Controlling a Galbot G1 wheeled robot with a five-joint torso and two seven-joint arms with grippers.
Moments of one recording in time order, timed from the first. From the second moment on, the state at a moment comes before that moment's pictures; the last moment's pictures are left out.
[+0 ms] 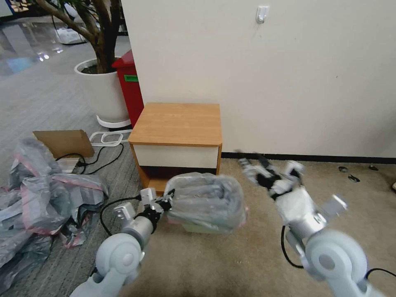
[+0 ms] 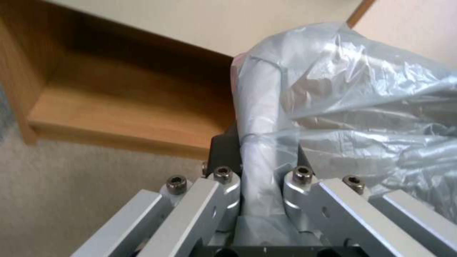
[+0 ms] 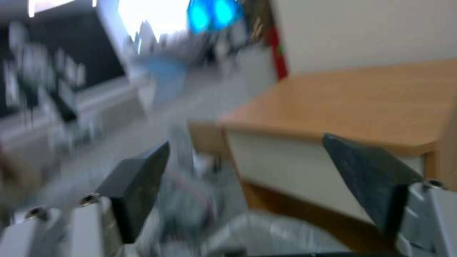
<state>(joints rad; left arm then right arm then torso) 1.37 -1.18 -0.27 -2.12 -0.83 0.43 -0.32 -1.26 1.01 0.35 2.30 0.87 -0.38 -0.11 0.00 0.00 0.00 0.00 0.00</state>
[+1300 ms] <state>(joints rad) 1.38 -1.17 -0.17 -2.23 -0.45 0.34 -0.23 -0.63 0.85 -0.41 2.01 0.22 -0.71 -0.15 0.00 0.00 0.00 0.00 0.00</state>
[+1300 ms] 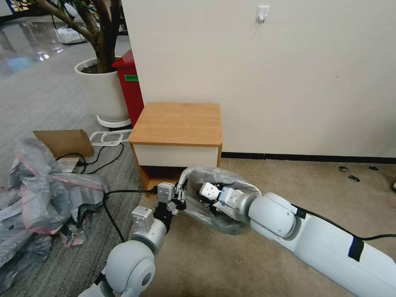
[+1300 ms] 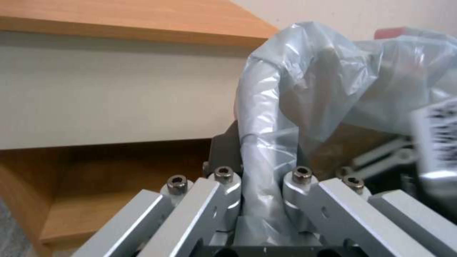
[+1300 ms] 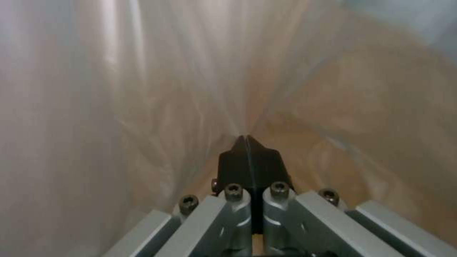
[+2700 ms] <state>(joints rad) 1.38 -1.18 -0.16 -2.24 -0.33 0.30 -0.17 -0.59 0.86 -0.49 1.90 0.32 -0.71 -0.04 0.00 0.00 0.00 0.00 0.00</state>
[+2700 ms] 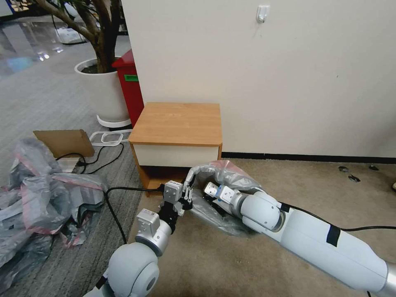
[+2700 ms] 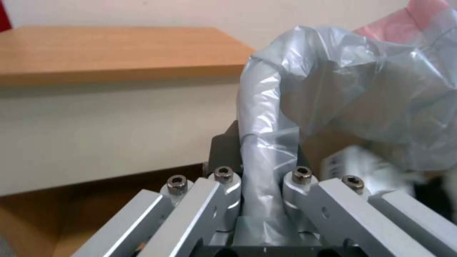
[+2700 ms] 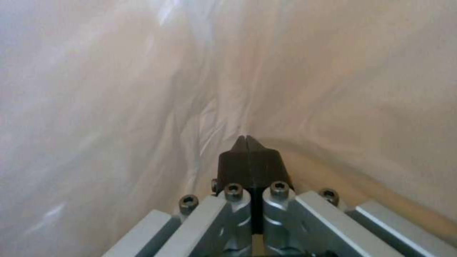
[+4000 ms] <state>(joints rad) 1.37 -1.20 -0.13 -2.17 -0.40 0.33 -0.23 -0.66 0.78 -0.41 2.03 0.41 -0.71 -0.04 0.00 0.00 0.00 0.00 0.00</state>
